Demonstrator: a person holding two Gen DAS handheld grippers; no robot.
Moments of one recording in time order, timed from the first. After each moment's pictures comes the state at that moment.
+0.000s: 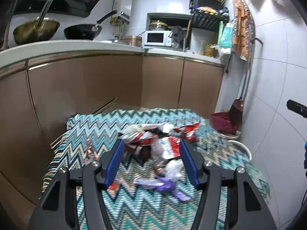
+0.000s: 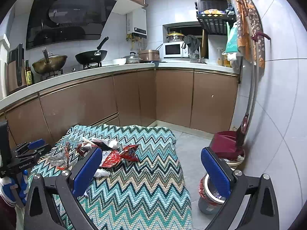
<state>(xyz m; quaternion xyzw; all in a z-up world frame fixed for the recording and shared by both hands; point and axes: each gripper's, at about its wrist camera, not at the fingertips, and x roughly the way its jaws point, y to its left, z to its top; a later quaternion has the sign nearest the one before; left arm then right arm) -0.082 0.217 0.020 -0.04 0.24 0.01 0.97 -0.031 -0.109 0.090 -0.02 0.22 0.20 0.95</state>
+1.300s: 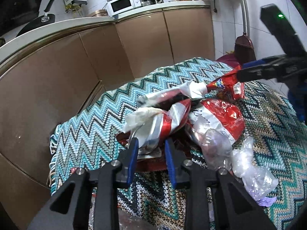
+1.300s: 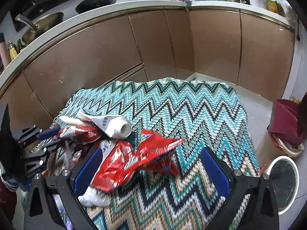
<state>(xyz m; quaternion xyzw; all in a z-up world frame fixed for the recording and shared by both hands) 0.077 0.238 -0.071 0.14 0.36 -0.05 0.92 0.174 0.030 -0.052 -0.01 0.40 0.32 0.86</state>
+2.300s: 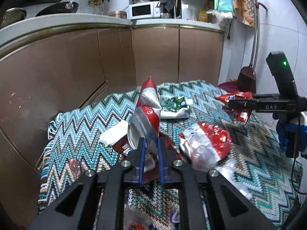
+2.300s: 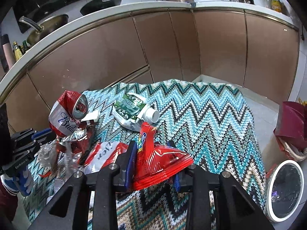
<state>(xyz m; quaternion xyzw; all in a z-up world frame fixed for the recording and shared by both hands) 0.051 0.254 -0.041 0.03 0.32 -0.03 0.95 0.156 0.015 -0.044 0.00 0.37 0.35 0.86</state>
